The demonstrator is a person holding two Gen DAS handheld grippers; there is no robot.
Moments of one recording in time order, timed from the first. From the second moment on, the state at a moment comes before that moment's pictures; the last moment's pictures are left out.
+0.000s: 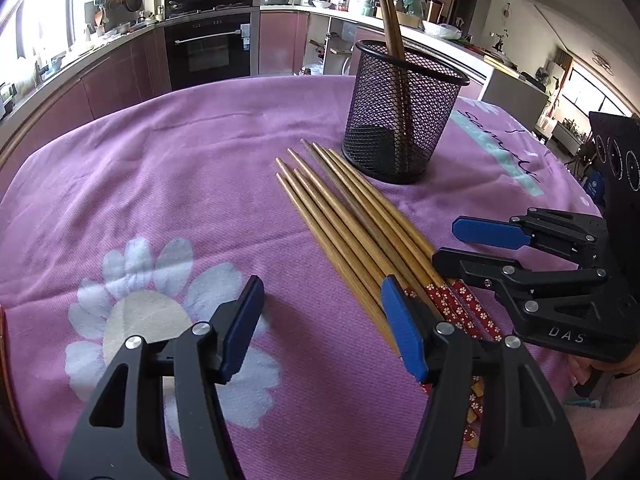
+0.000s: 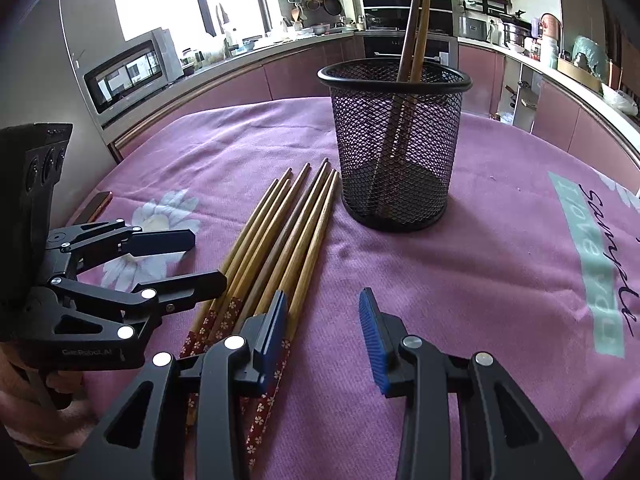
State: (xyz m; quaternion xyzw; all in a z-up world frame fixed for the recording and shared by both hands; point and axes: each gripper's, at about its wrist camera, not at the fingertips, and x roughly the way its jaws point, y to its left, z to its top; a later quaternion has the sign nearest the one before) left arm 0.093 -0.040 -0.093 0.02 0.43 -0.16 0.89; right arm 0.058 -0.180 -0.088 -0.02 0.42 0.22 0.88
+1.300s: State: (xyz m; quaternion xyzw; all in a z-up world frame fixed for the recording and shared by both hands) left arm 0.107 -0.036 -0.093 0.03 0.43 -0.15 0.89; right arm 0.082 -0.162 -0.086 -0.05 0.43 0.21 0.88
